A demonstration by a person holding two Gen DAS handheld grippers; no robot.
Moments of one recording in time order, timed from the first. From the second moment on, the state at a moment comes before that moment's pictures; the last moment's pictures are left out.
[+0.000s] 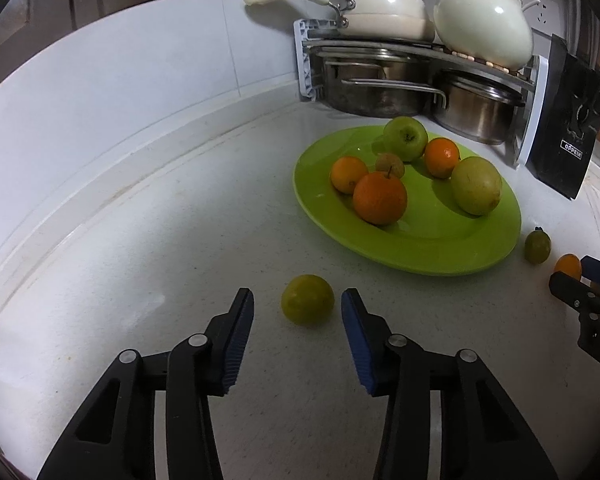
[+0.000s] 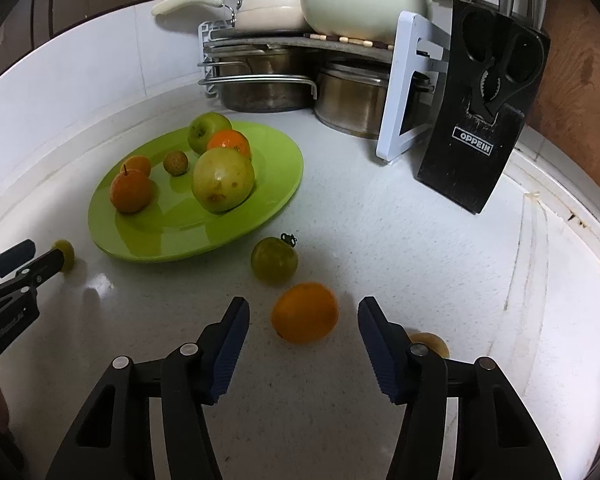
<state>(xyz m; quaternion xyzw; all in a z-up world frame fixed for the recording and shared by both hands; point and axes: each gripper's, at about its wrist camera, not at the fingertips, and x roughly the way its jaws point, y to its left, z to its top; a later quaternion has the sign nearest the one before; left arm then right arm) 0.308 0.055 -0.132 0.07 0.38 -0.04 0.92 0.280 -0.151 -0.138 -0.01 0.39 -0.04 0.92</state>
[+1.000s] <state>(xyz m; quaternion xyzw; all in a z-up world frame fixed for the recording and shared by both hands) 0.295 0.049 -0.111 0.05 0.37 -0.07 0.92 0.273 -0.148 -0.127 0.00 0.38 -0.02 0.93</state>
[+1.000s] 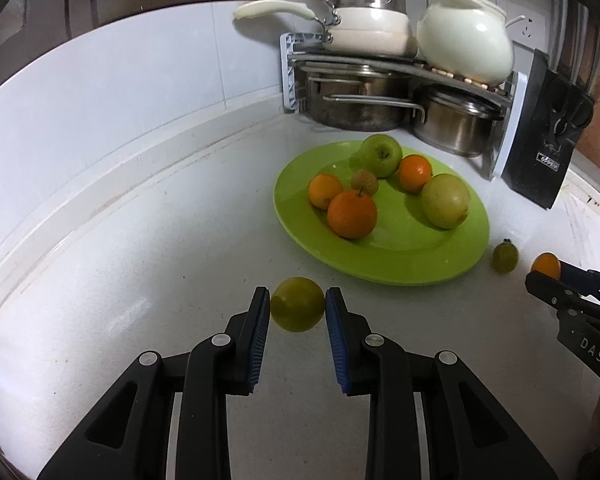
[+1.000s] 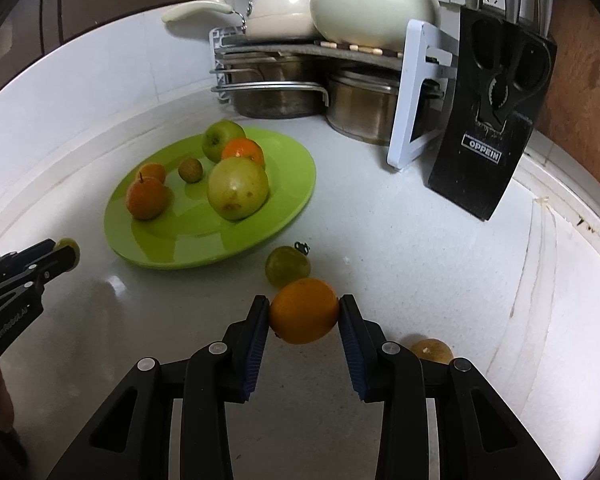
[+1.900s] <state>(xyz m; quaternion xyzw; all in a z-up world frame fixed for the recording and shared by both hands) 0.239 0.037 -0.042 0.04 0.30 -0.09 0.95 0.236 -0.143 -0.056 0.00 0.29 0.03 0.96</state>
